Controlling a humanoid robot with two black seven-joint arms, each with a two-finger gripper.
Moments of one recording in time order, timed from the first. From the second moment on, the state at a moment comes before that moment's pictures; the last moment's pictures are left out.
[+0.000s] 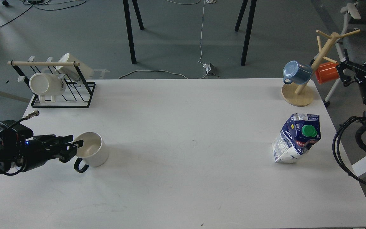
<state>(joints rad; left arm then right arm) -0.39 0.82 -0.55 -1.00 1.95 -0.02 -0.42 0.46 -0.47 1.22 0.79 0.17 0.49 0.22</state>
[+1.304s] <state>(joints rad) -0.77 0.23 -0.50 -1.19 2.18 -0.49 -0.17 0.42 -0.56 1.27 0.79 0.18 0.49 0.22</state>
